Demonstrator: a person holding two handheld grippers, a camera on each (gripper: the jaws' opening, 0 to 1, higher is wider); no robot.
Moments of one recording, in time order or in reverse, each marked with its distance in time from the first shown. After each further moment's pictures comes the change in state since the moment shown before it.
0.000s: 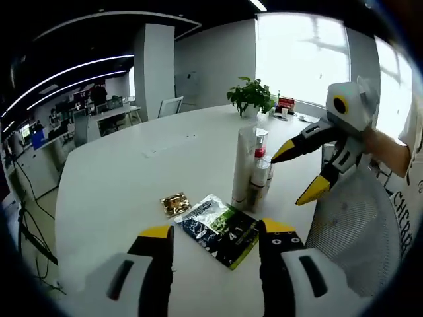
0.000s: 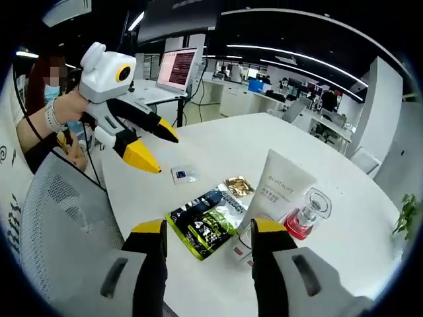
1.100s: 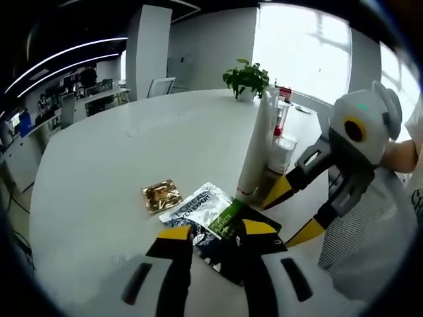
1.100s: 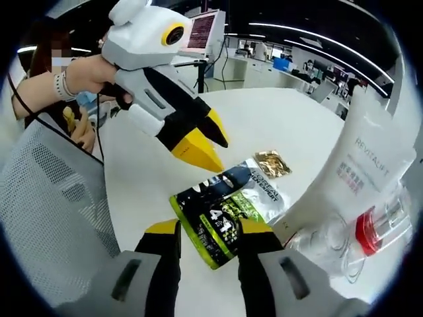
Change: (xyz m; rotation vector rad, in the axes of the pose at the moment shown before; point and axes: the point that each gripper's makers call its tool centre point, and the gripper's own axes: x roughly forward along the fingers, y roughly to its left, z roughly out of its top) left arm 0.072 0.004 -0.026 -0.033 0.091 -0.082; right arm 0.075 0.030 -0.041 -0.057 0.141 0.173
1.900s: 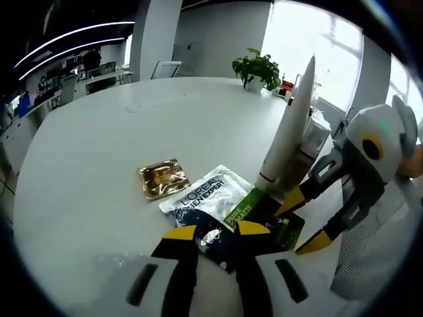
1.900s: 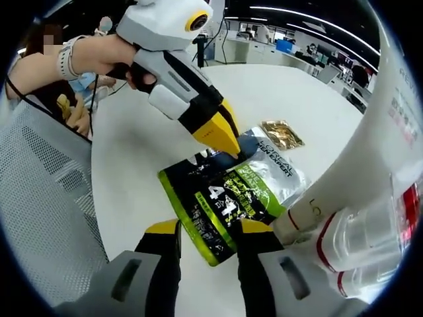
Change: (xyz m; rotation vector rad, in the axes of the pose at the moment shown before) left arm 0.043 0.021 -0.032 -0.082 0.065 -0.021; right arm 0.038 0.000 -0.043 0.022 0.129 0.040
